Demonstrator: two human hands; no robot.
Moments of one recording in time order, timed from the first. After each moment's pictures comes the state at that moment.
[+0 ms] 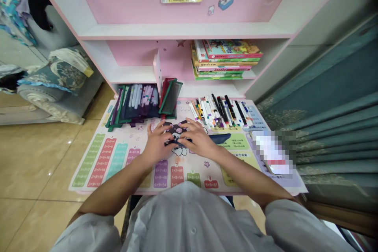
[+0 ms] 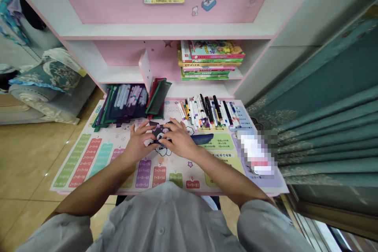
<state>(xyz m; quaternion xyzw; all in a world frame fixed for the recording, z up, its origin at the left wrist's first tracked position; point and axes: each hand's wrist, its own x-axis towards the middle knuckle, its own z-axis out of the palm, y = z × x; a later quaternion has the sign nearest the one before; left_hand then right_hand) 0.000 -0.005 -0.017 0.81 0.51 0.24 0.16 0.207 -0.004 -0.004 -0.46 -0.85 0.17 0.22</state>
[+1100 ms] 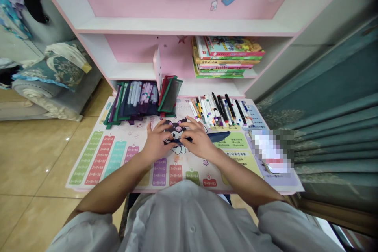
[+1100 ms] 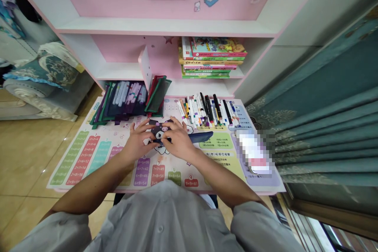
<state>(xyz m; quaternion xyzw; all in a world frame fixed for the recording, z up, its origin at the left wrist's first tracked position) 0.002 -0.006 -0.011 0.81 0.51 0.23 0.20 0.200 -0.013 0.000 -0.50 -0.79 0.23 0.25</state>
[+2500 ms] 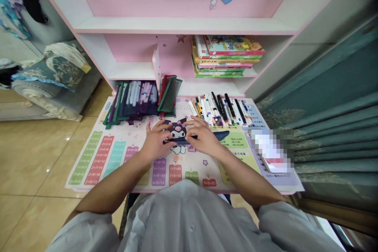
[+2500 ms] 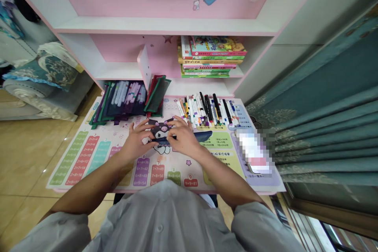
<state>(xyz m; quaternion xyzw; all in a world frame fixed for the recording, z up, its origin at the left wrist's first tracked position) 0.000 -0.004 -0.010 0.81 0.51 0.22 0.20 0.219 -0.007 0.002 -0.52 -0.78 0.24 0.24</state>
